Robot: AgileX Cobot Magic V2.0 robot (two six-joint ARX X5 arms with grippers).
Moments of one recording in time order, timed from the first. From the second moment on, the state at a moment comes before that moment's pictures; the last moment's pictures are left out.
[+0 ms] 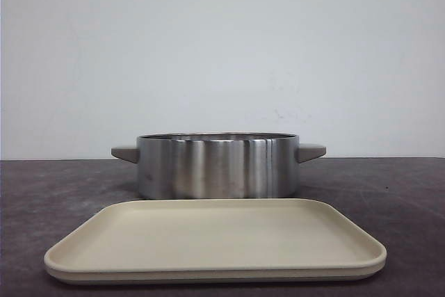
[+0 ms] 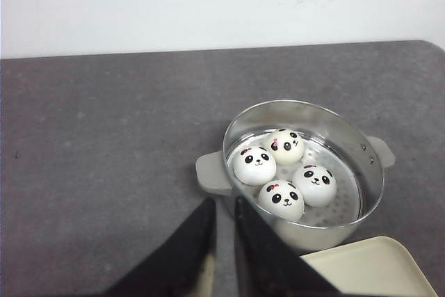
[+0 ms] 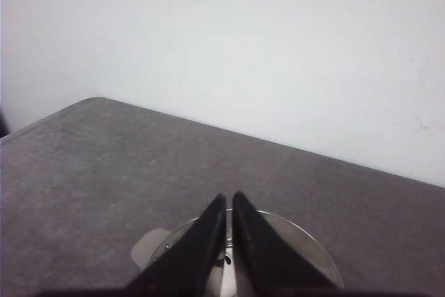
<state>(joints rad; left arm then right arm) -0.60 0.77 1.19 -0.80 -0.29 -0.22 0.73 1.10 1.04 -0.03 0.18 0.11</state>
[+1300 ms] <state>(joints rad) -0.60 0.77 1.19 -0.80 -0.29 -0.22 0.25 0.37 0.31 0.11 0.06 0.00</state>
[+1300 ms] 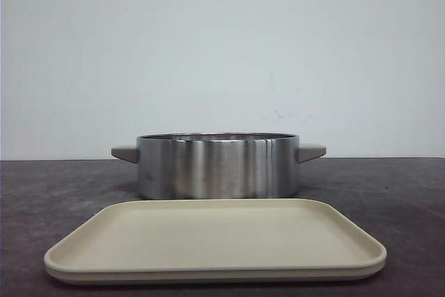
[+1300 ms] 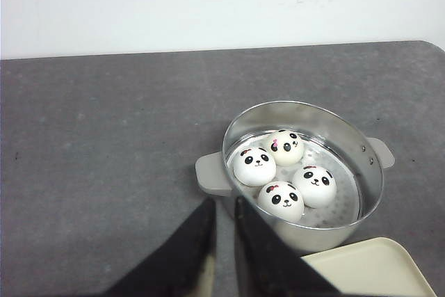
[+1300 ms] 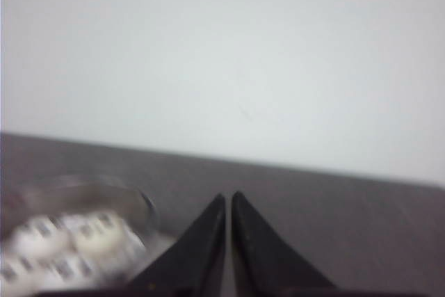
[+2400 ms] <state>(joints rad) -0.60 0.77 1.19 -0.80 -0.29 -0.22 0.12 0.00 0.02 -0.17 0.07 0.00</state>
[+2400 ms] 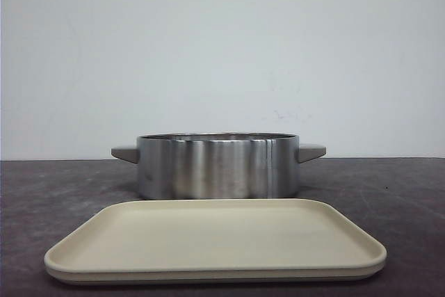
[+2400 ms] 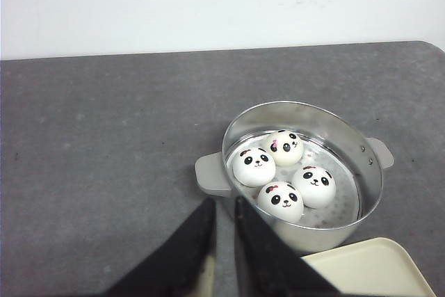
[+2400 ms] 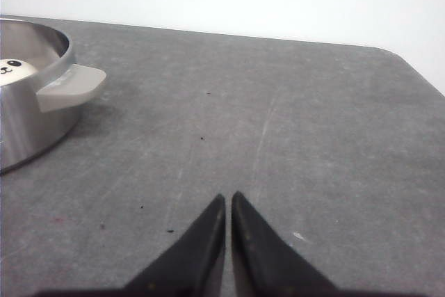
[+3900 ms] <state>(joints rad) -0.11 0.08 0.06 -0.04 -0.08 -0.34 0.12 0.00 0.02 -0.17 0.07 0.00</state>
